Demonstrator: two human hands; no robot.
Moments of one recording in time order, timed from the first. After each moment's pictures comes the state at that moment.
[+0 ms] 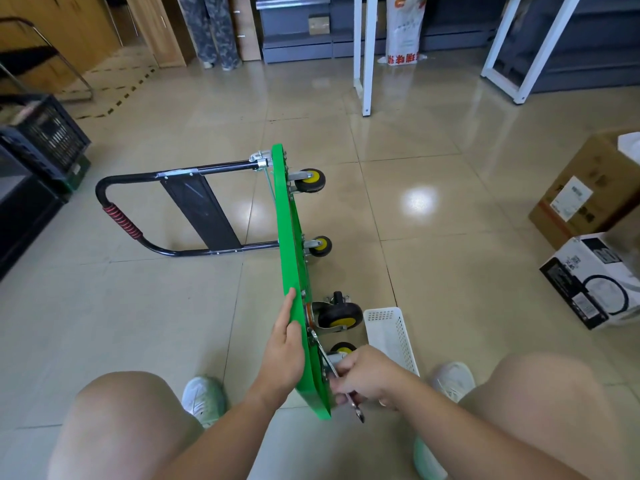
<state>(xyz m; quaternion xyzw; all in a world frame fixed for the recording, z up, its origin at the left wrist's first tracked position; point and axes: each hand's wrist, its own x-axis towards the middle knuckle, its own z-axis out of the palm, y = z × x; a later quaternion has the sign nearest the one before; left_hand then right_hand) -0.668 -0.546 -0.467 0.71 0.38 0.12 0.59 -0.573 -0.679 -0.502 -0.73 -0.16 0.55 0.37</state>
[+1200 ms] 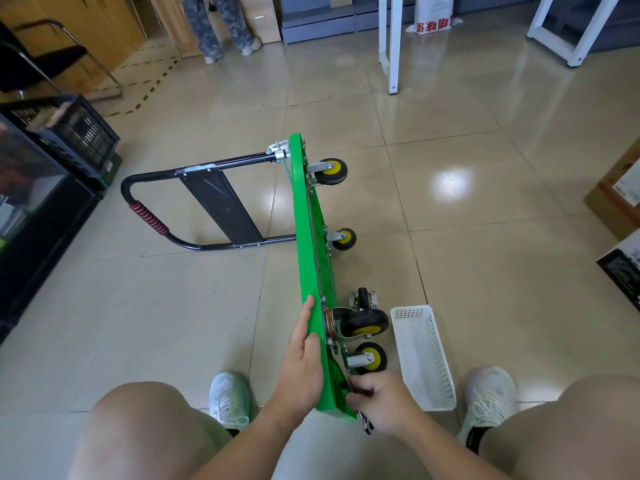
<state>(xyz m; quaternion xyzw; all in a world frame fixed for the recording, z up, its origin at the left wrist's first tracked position) -0.665 -0.539 -0.475 0.71 0.38 0.12 0.58 -0.588 -0.676 -0.555 -0.73 -0.21 0.48 0.43</state>
